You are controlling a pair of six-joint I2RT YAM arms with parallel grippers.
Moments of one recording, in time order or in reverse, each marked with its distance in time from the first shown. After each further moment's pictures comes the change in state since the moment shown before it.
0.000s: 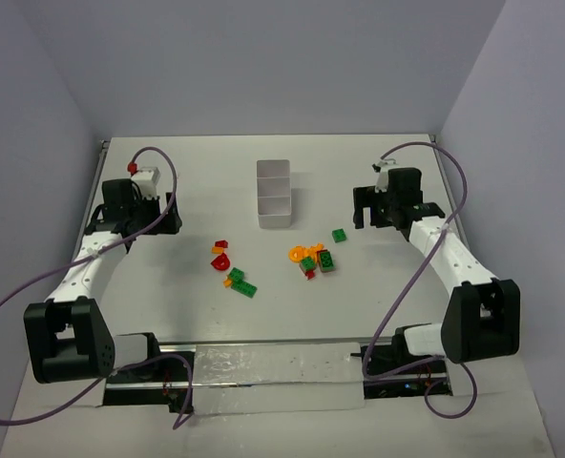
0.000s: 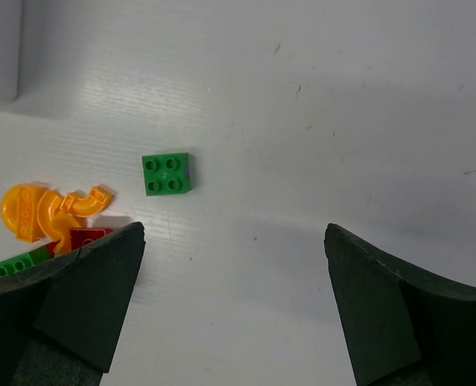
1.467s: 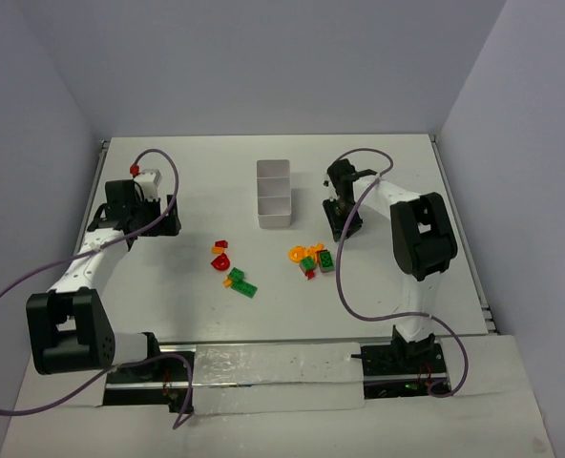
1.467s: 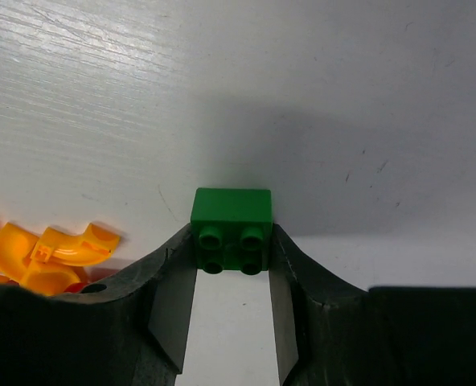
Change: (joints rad) left arm 0.000 0.043 0.000 0.000 -0.032 0.014; right arm 0.200 0.655 0.432 -0.345 0.089 0.052
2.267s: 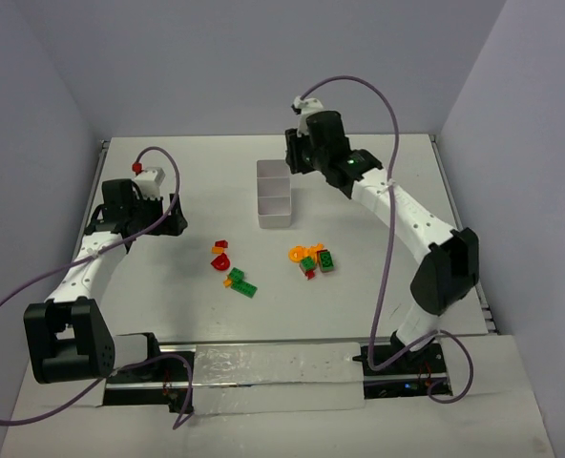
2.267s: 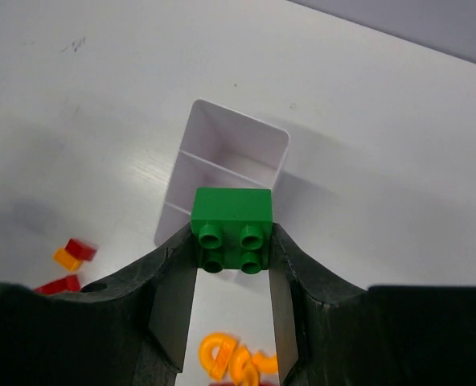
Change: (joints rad) left arm 0.000 -0.045 0.000 -0.002 0.141 0.018; right arm 0.229 -0.291 0.246 0.340 0.071 0.063
